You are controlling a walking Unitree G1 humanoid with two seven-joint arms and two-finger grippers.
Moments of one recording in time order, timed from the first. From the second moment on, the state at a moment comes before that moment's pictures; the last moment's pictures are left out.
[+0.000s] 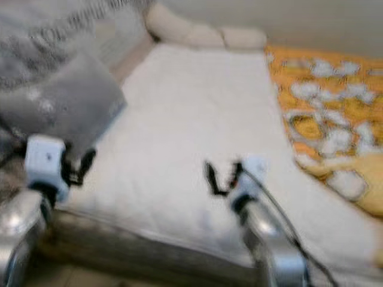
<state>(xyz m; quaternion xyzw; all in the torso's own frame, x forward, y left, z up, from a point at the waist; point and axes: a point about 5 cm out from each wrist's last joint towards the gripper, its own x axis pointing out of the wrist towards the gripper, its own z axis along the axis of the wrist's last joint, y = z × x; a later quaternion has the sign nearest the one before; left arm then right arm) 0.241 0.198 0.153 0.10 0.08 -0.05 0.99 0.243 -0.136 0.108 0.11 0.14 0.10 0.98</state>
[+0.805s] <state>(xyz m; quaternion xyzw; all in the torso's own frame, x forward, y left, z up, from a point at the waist) 0.252 0.188 0.153 0.10 0.08 -0.06 0.99 0.249 -0.142 0.105 0.10 0.14 0.08 0.98</state>
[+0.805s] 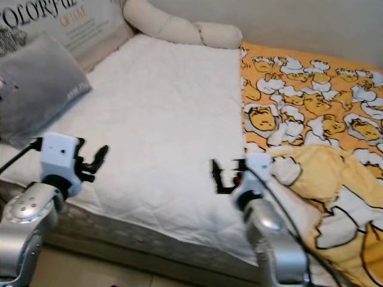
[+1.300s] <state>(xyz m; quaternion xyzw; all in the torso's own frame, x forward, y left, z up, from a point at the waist) 0.253 0.189 0.152 0.10 0.08 -0.06 0.99 0.252 -0.147 0.104 0.08 0.14 0.08 0.98</state>
